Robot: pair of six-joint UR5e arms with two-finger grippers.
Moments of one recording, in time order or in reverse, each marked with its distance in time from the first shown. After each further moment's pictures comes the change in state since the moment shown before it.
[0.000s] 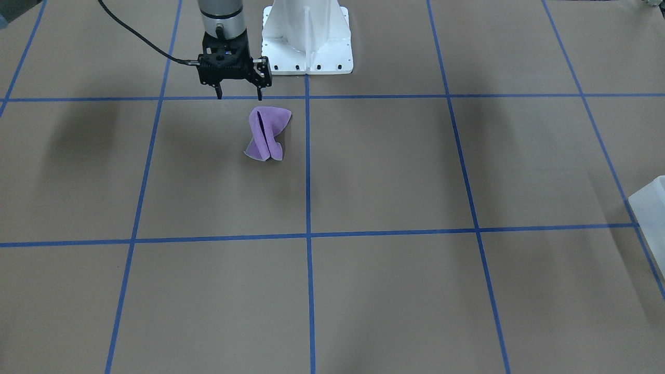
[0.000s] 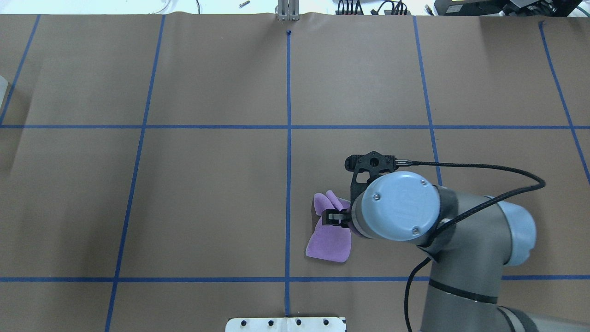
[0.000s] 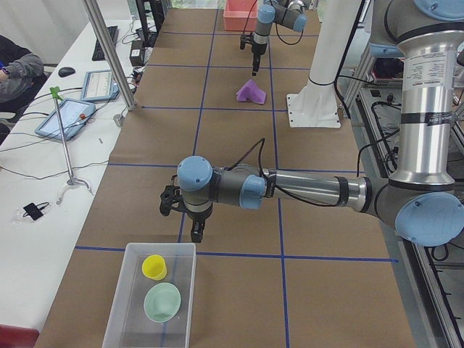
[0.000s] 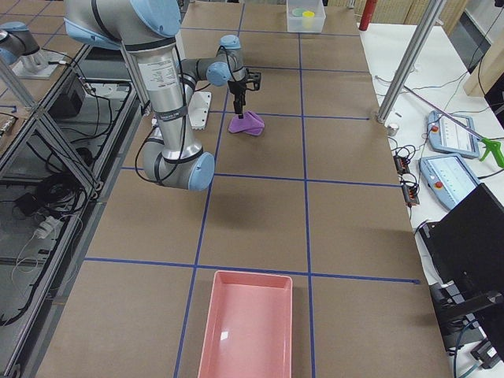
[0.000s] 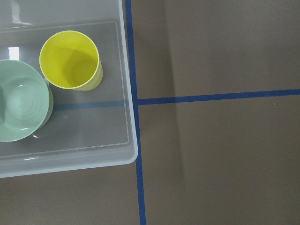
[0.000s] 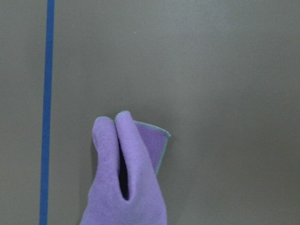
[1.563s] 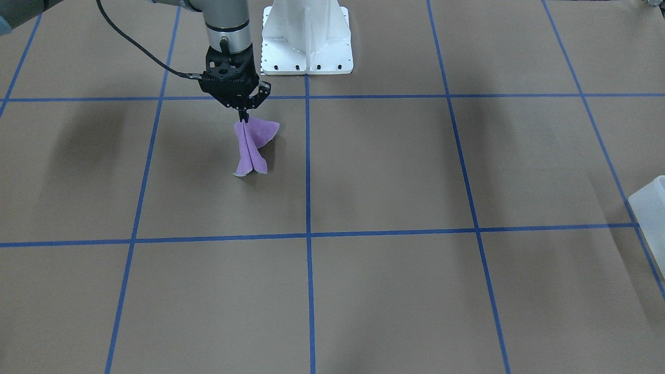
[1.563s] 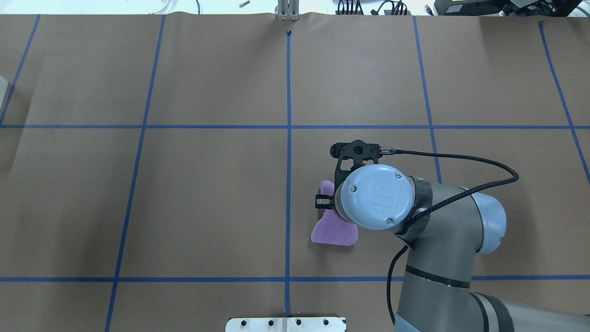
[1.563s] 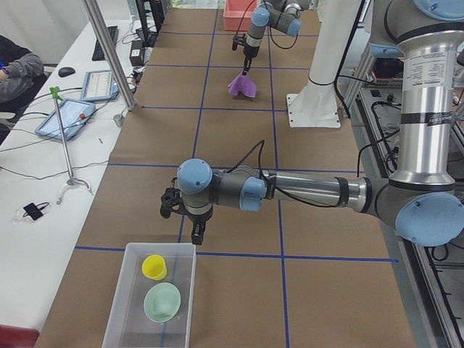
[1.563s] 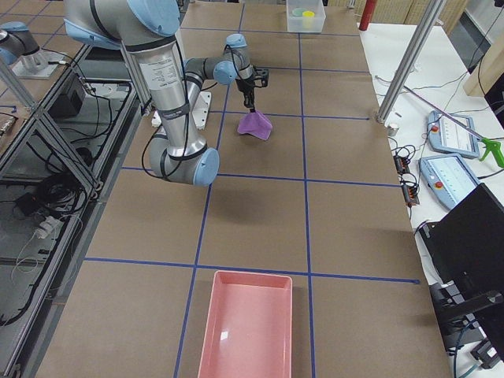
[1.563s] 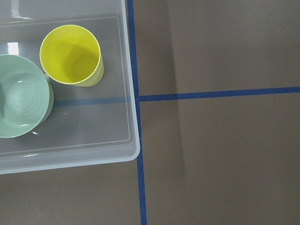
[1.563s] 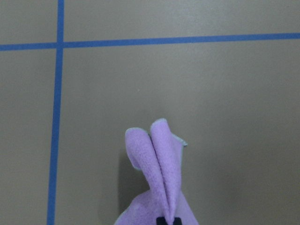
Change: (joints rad) left arm 0.000 0.014 0.010 -0.007 0.002 0.009; right arm 0.143 0.025 -0.022 0.007 0.029 -0.100
